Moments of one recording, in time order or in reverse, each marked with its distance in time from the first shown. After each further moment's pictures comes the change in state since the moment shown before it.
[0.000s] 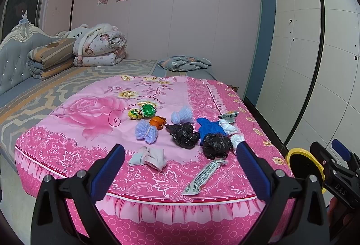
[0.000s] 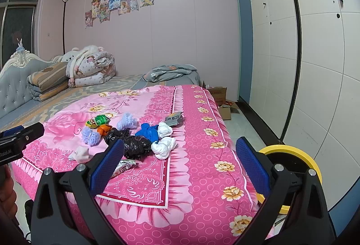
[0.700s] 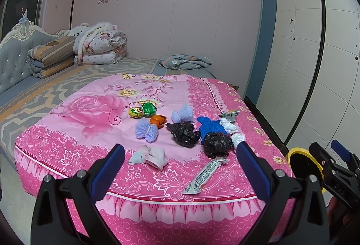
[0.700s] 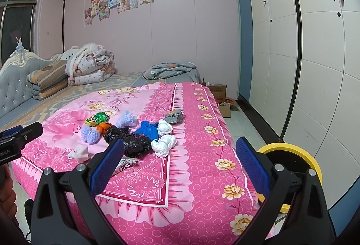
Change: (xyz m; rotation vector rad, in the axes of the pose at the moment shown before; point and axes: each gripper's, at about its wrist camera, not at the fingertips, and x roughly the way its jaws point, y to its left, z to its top) left arm 0.001 0.002 -0.001 -0.003 0.005 -0.001; right arm 0.003 0.001 -0.002 0.000 0.014 -0.001
